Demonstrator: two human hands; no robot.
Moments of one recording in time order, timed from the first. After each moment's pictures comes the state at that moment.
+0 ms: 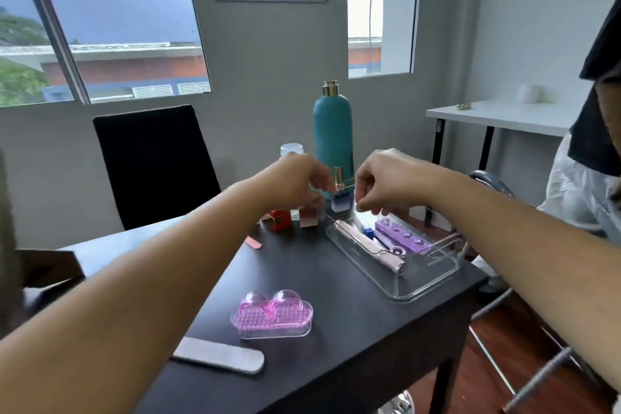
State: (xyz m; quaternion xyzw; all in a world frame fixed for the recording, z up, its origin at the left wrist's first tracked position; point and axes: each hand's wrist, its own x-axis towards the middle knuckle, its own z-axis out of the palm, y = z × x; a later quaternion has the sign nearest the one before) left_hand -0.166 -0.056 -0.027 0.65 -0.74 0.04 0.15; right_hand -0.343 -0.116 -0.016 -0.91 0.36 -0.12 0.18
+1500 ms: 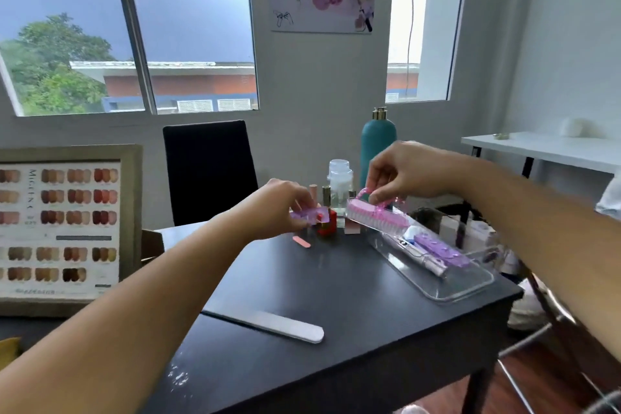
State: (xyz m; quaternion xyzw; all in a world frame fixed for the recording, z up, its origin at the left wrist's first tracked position) left_hand -0.116 0.062 -0.032 0.71 -0.68 0.07 0.19; right_hand -0.320 -0.059 0.029 -0.95 0.22 -0.13 0.16
